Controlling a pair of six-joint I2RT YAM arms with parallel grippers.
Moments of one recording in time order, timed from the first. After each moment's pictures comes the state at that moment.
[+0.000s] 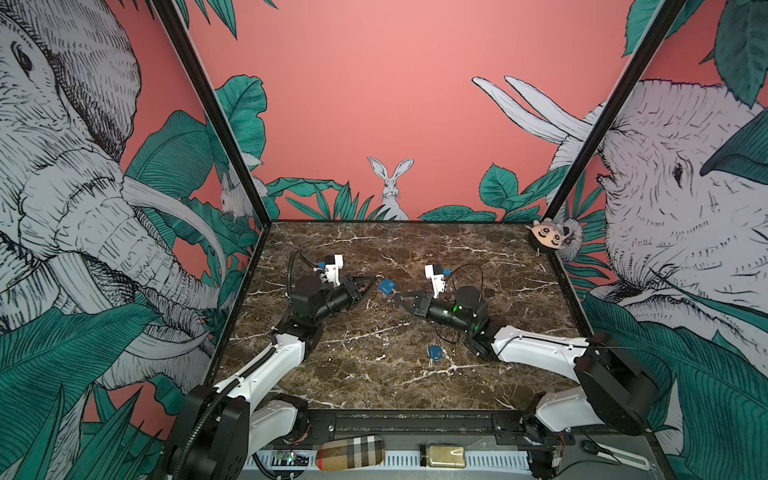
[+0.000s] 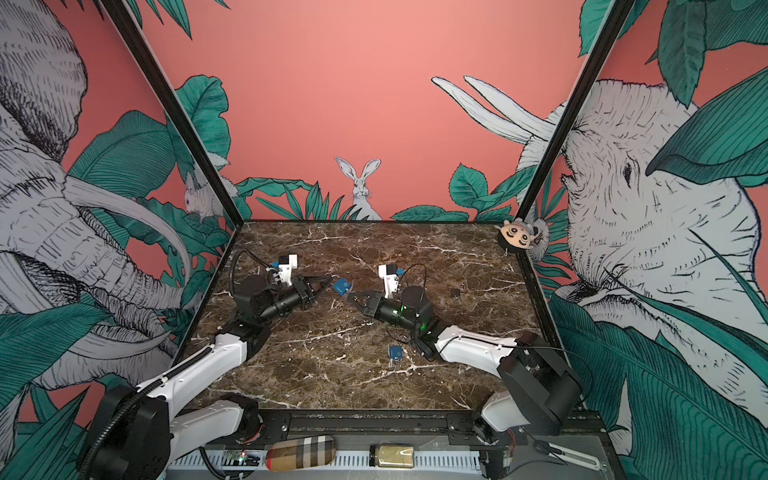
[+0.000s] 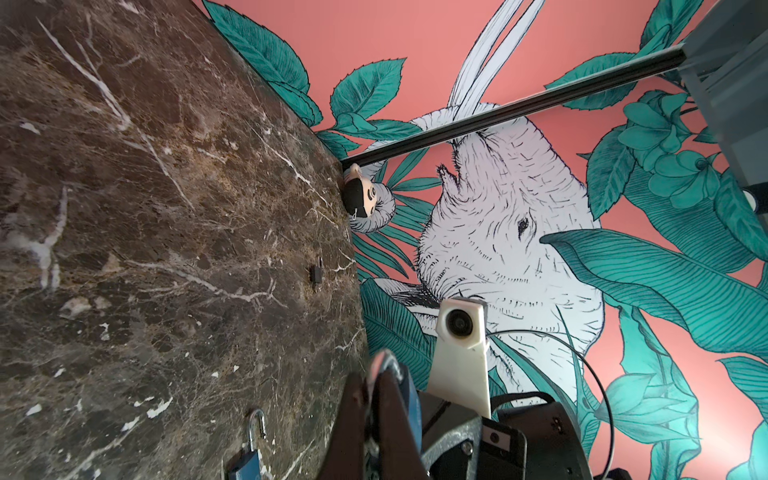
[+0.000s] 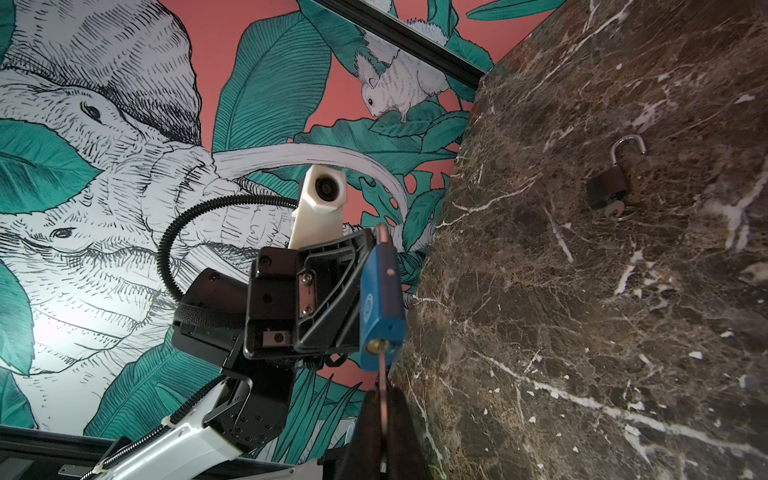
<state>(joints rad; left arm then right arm) -0.33 1.12 0.52 0.50 0.60 -1.18 0.80 1.42 0.64 0.74 -0.39 1.12</state>
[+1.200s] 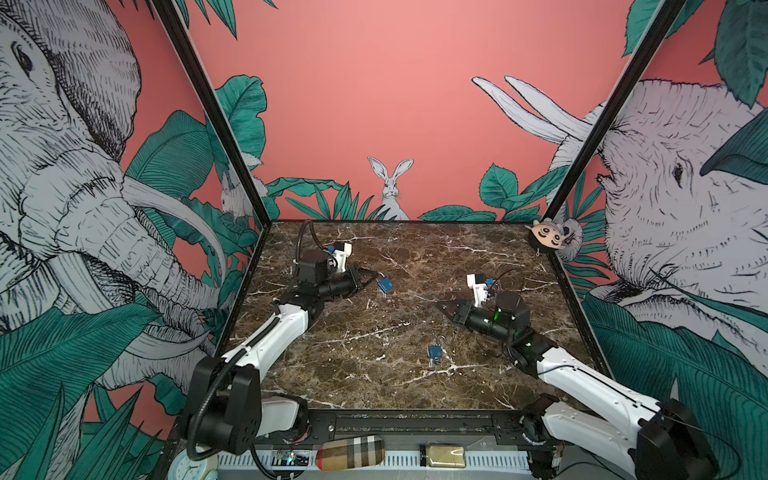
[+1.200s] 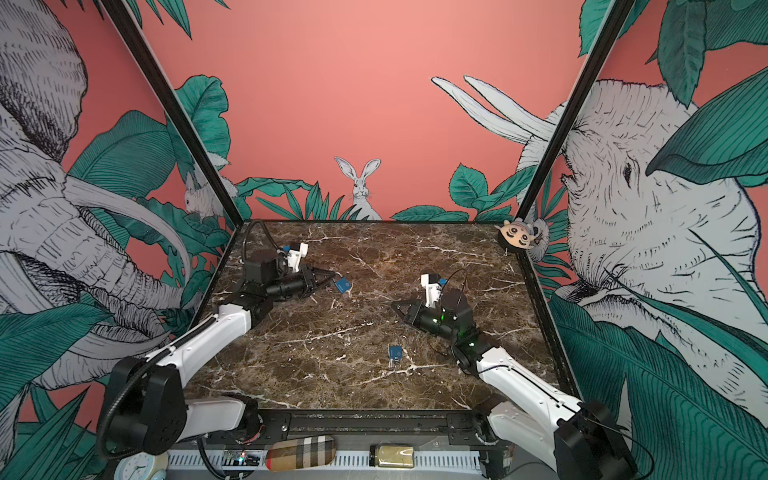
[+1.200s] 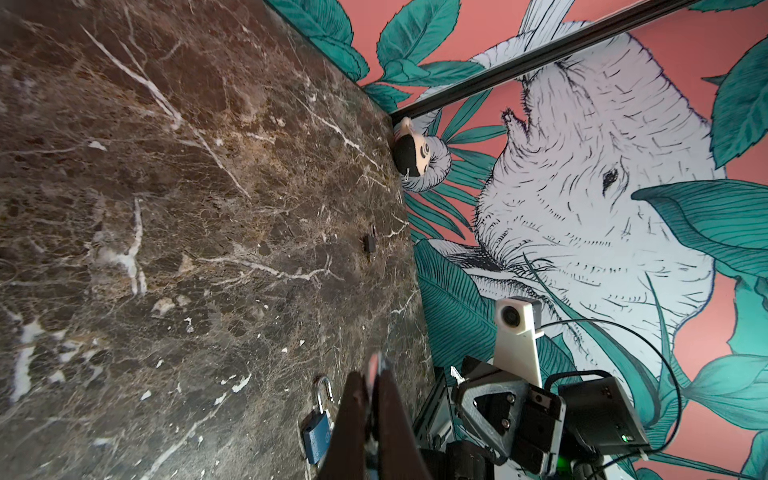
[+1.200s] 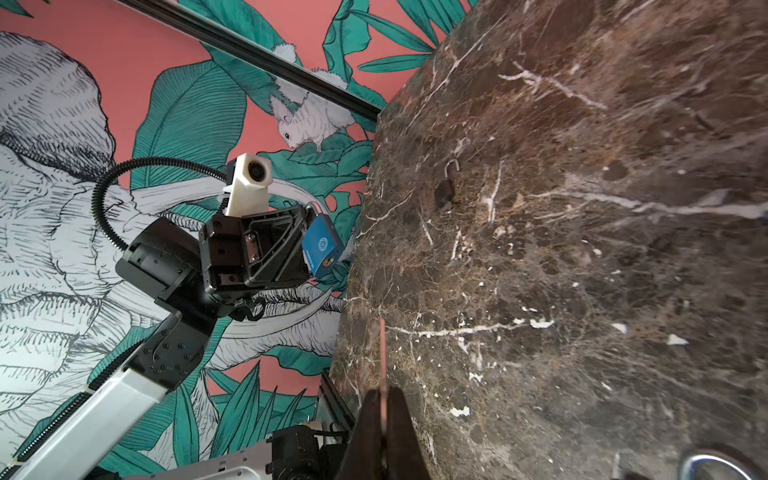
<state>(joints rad) -0.28 1.33 0.81 0.08 0.77 -0.86 0.54 0.99 0.46 0.24 -0.46 1.01</state>
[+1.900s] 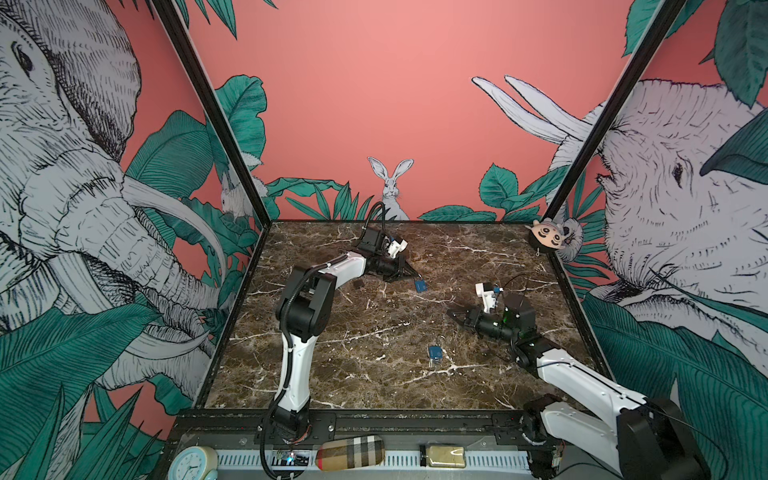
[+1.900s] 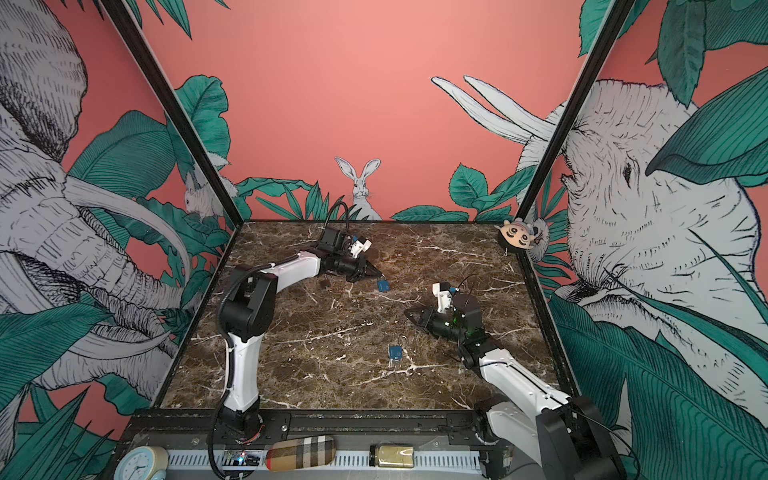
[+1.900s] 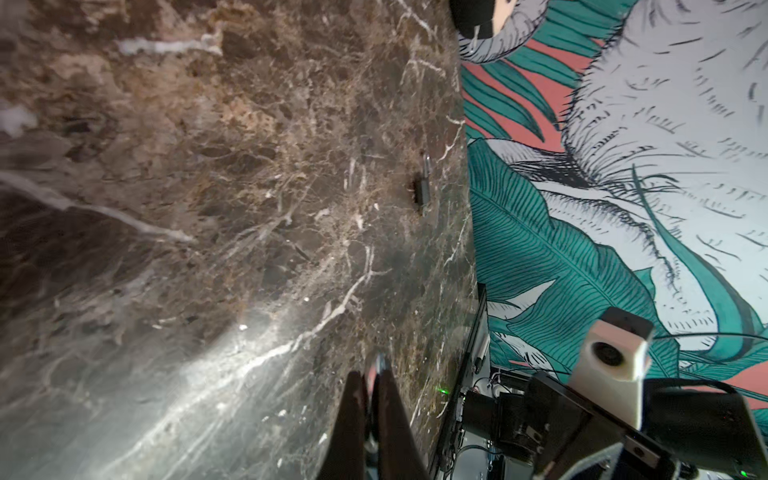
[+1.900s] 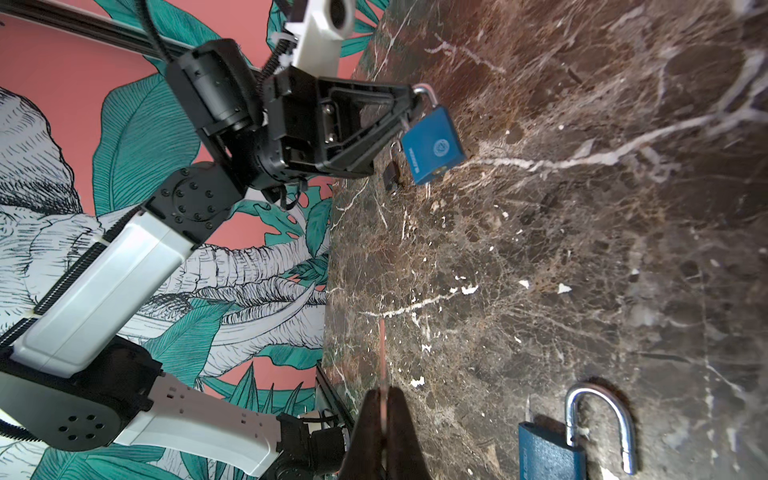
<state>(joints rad) -0.45 2.17 1.58 -0.30 0.91 -0.52 0.35 1.04 0.37 0.28 -0.64 1.02</state>
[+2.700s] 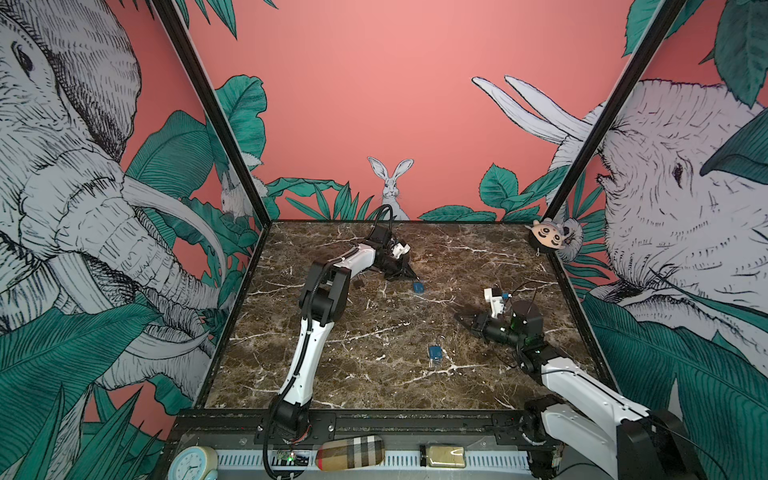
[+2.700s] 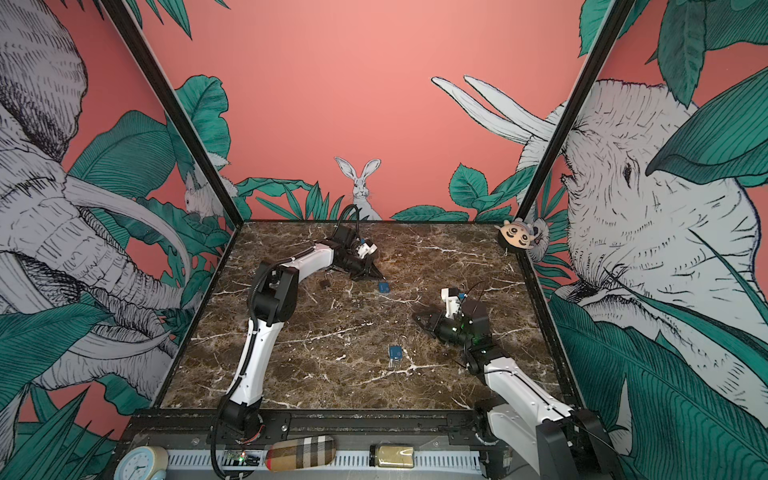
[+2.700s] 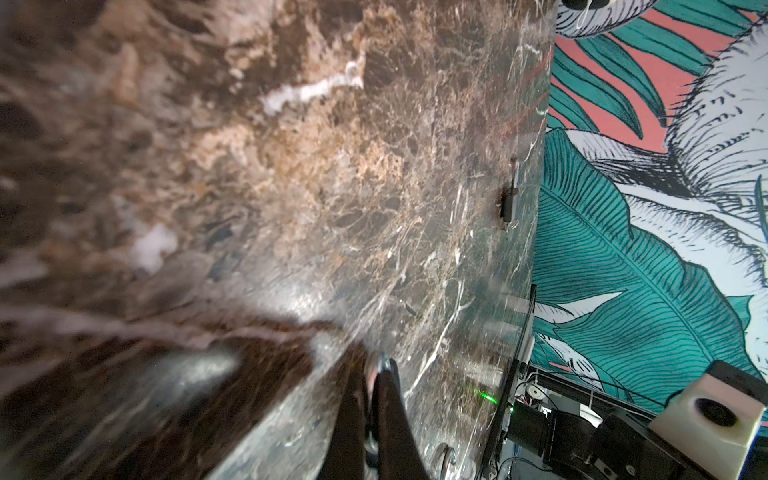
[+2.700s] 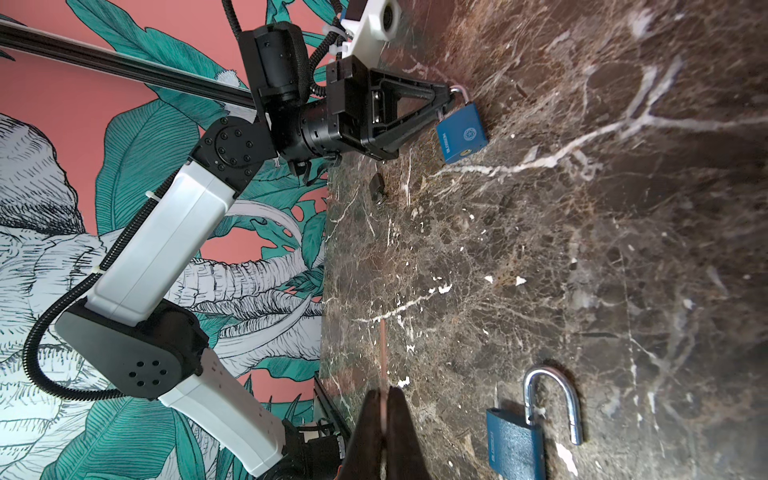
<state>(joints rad) -0.44 2.47 1.97 -0.62 0.87 -0.36 0.29 0.98 0.29 0.28 -0.67 1.02</state>
